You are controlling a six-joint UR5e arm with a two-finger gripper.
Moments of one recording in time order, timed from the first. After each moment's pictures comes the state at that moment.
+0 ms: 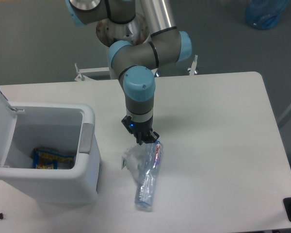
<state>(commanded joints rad) 2.38 -1.87 -1.89 -0.87 1.54 1.01</state>
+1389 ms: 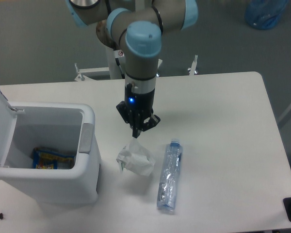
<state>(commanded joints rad) 2.46 -1.64 -1.79 -0.89 1.25 0.84</state>
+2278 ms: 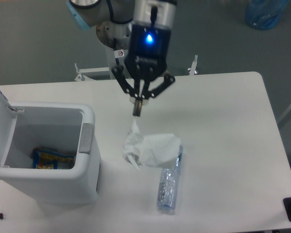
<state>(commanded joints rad) 2.48 -1.50 -1.61 -0.89 0.98 0.36</state>
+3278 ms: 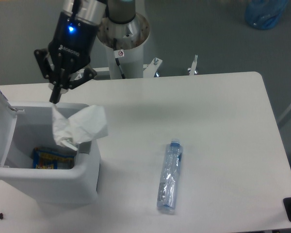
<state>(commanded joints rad) 2.24 -1.53 -1.68 -0.87 0.99 0.36</state>
